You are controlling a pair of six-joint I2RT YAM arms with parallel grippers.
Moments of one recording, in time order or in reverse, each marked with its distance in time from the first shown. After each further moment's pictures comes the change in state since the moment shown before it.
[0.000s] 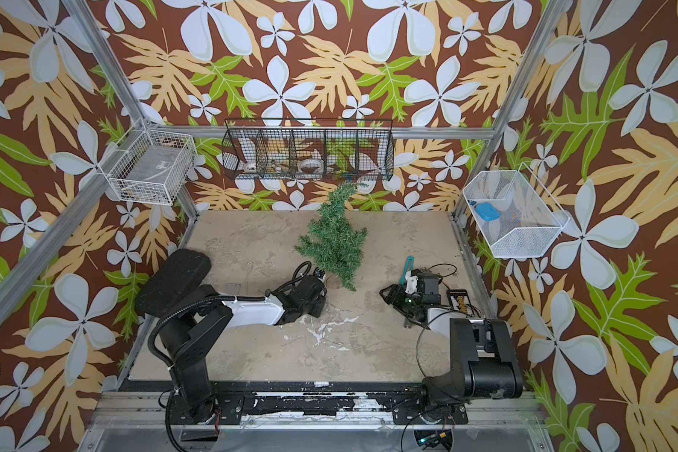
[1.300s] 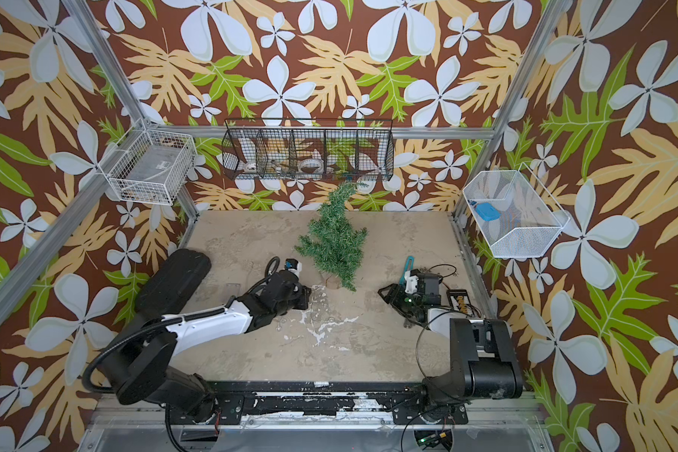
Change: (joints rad) left arm 0.023 -0.288 -0.142 0.043 0.117 -0.294; right arm 0.000 0.003 0.001 0.024 -0.055 0.043
